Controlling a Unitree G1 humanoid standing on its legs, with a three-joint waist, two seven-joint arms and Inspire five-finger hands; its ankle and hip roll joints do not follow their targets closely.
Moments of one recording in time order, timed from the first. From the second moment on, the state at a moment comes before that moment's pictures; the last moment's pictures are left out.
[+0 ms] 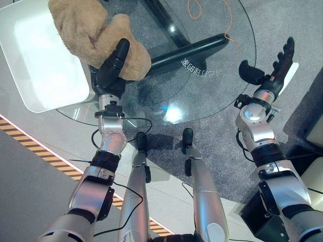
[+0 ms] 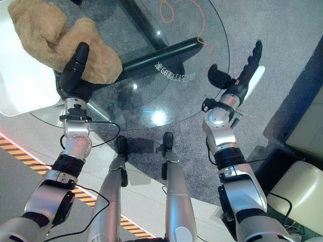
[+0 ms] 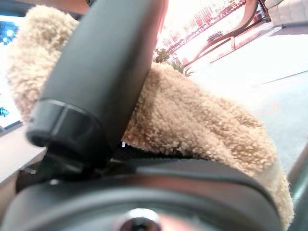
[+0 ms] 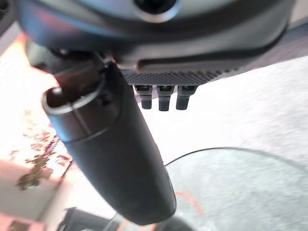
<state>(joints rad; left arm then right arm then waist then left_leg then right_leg) -0.84 0.34 -0.14 0.63 -1.44 -0.51 -0.38 -0.85 -0.44 0.15 0.68 0.37 -0.14 -0.81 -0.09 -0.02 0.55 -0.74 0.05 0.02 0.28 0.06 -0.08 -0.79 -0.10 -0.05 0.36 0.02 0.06</state>
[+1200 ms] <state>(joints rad) -0.92 0.47 -0.09 0.66 -1.51 -0.60 -0.40 -0.82 -0.46 0.11 1.13 0.58 -0.22 -0.63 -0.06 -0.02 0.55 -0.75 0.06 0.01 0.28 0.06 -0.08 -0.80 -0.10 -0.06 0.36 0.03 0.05</state>
